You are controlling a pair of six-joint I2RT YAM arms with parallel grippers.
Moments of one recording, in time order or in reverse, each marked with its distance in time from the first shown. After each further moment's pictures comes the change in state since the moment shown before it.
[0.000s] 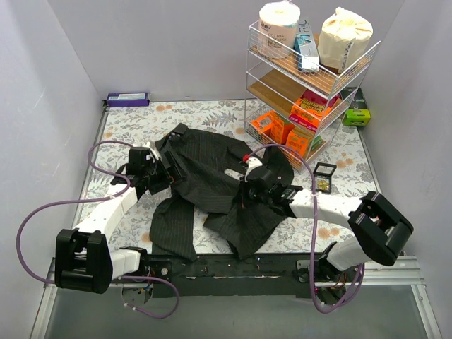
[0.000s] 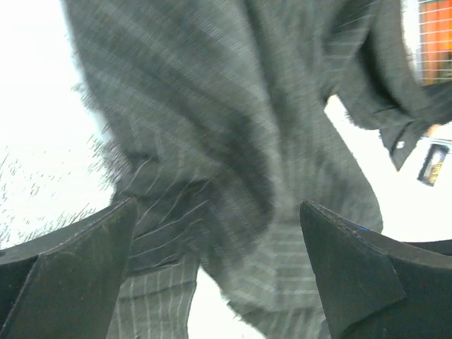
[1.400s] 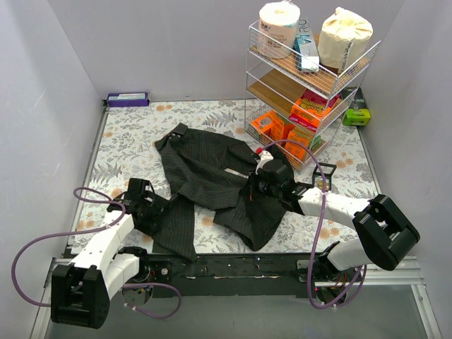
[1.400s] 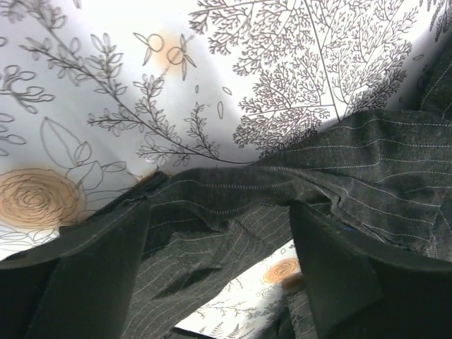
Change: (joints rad) left arm 0.005 -0.260 -0.254 -0.421 -0.312 -0.598; right arm -0.165 -0.045 -0.071 0.099 -0.134 -0.019
